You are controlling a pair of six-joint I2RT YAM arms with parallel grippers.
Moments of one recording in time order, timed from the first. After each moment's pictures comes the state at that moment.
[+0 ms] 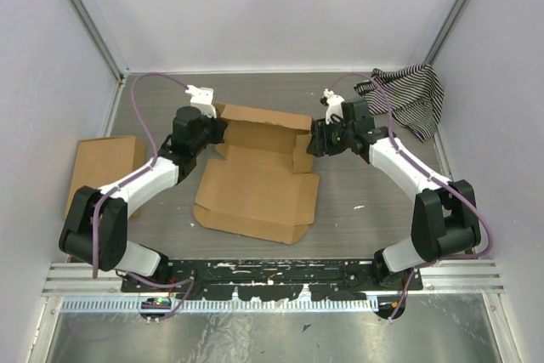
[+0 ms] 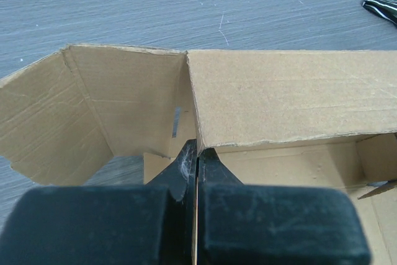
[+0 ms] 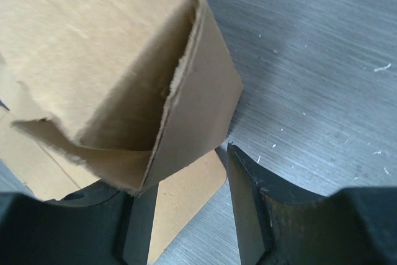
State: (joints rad) left arm -0.40 1.46 0.86 0.26 -0.01 -0.20; right arm 0.28 1.48 1.05 -0.34 -0.39 0.09
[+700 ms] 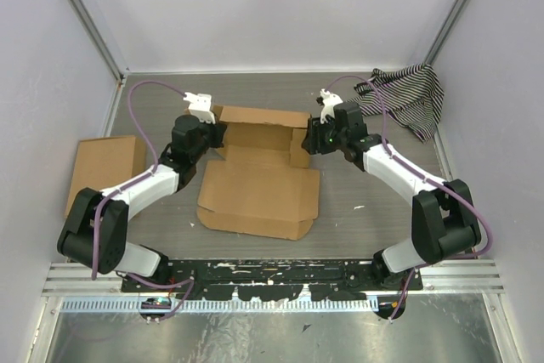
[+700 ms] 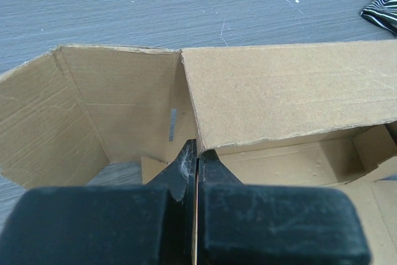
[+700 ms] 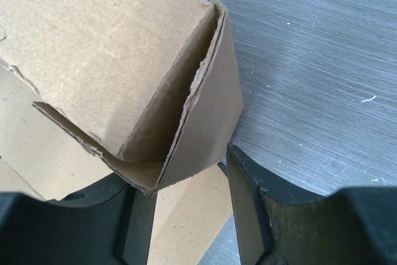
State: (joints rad) left arm -0.41 1.42 0.73 0.44 -0.04 -0.20; right arm 0.36 1.47 0.96 -0.13 -0.24 0.17
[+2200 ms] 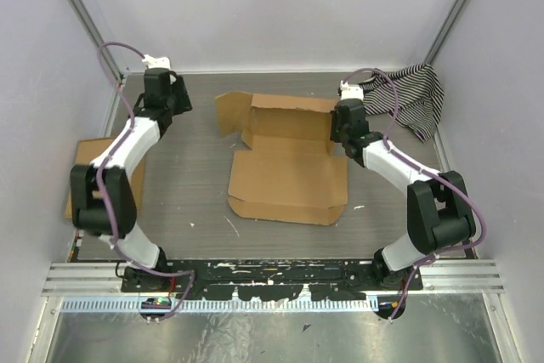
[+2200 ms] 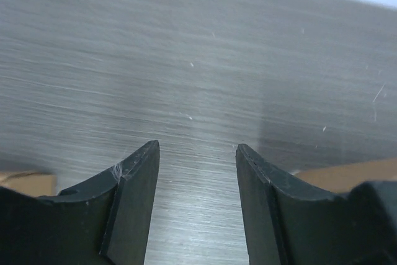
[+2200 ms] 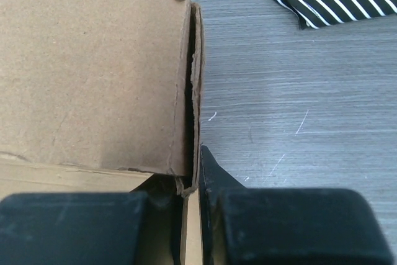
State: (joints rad) left arm -0.13 1.57 1.21 -0.10 -0.21 -0.25; right arm 0.34 1.53 0.96 -0.02 0.29 0.21
